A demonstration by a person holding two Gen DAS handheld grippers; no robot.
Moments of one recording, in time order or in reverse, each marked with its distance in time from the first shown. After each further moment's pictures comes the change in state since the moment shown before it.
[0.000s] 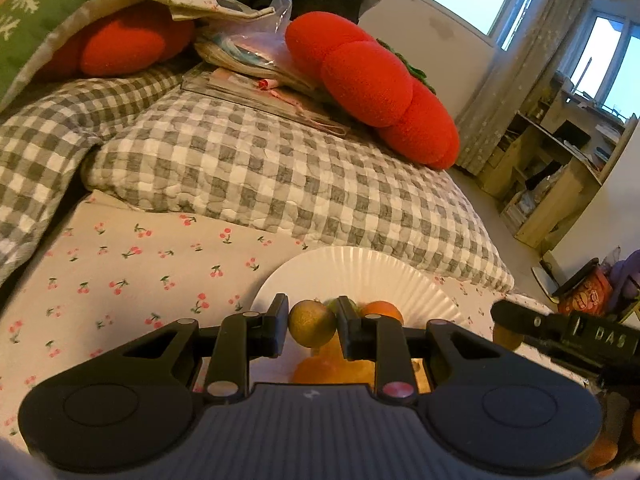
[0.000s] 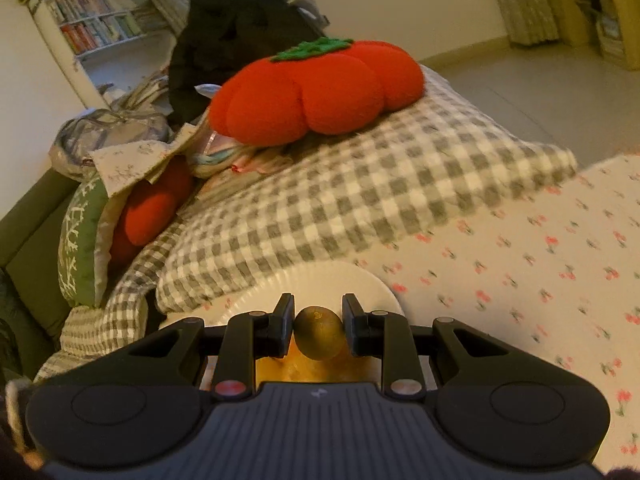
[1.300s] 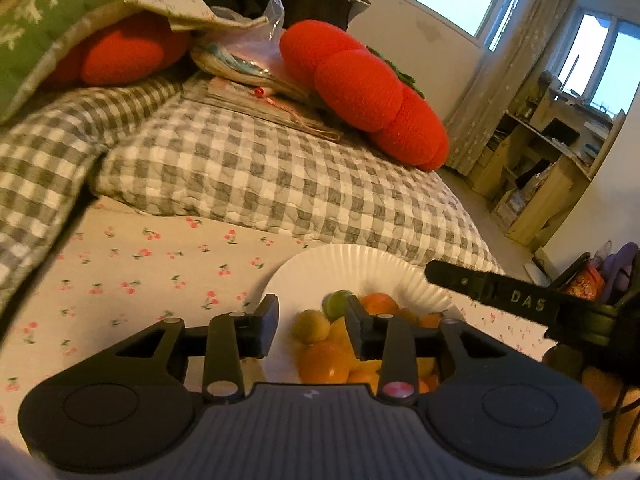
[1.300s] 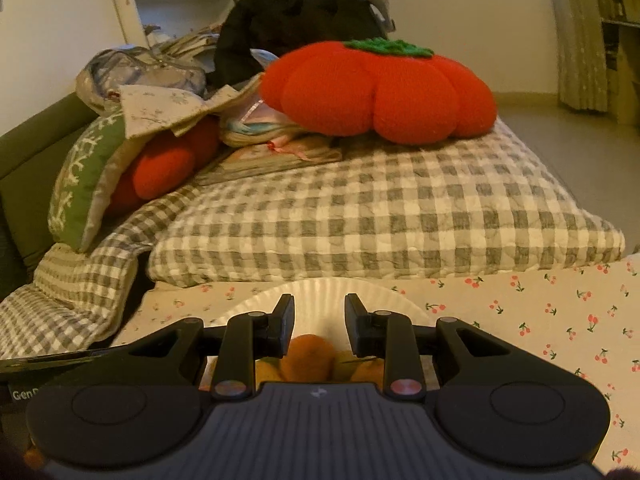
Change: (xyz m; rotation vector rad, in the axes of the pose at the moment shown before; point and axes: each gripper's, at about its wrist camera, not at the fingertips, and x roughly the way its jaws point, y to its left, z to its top) left arm -0.028 0.007 -0.007 0.038 -0.018 -0.010; right arm 0.022 0.049 -0.005 -0.271 0.016 -0.032
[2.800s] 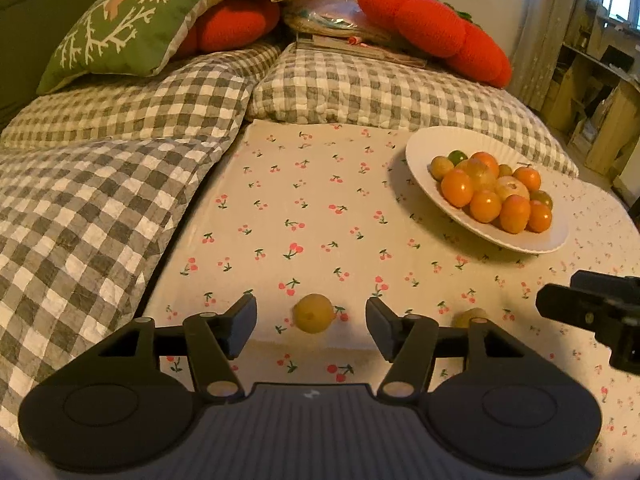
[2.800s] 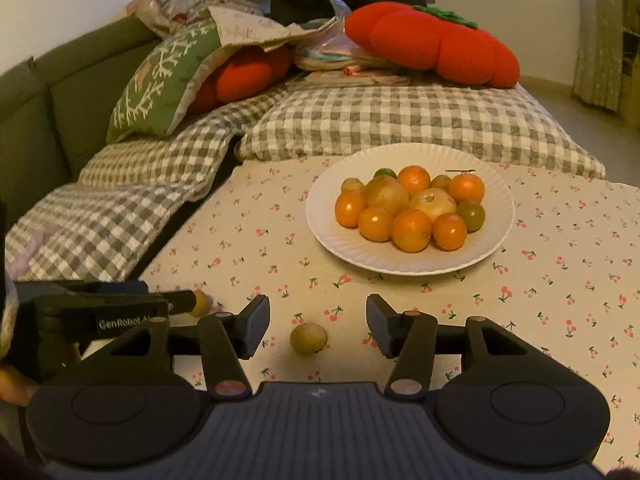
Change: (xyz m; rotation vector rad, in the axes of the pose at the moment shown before) left arm -0.092 0.050 -0.088 0.112 0.117 0.294; right arm -0.083 0.100 -0.106 -0.106 0.145 -0.038
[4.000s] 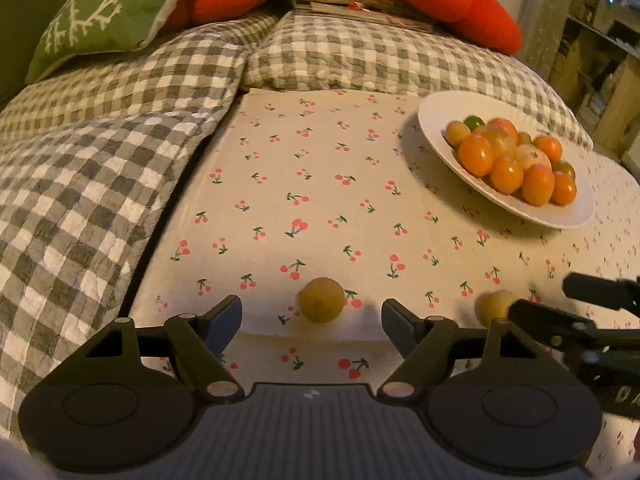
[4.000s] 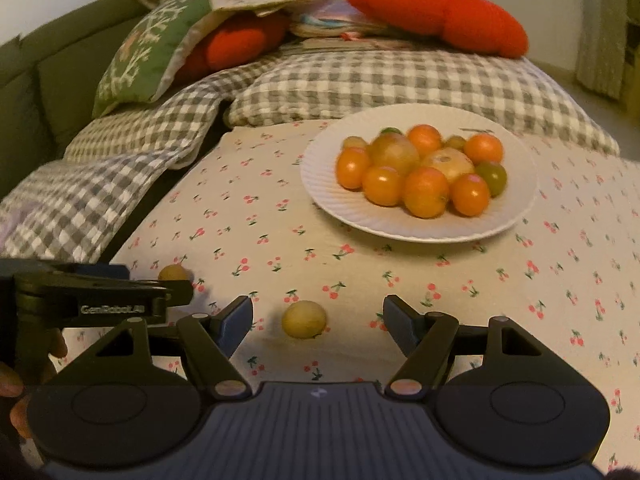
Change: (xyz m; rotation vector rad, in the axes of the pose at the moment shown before) left arm 0.028 0.002 0.001 0.039 0.085 0.005; right arm 0.034 0.011 -0.014 -0.024 0.055 -0.004
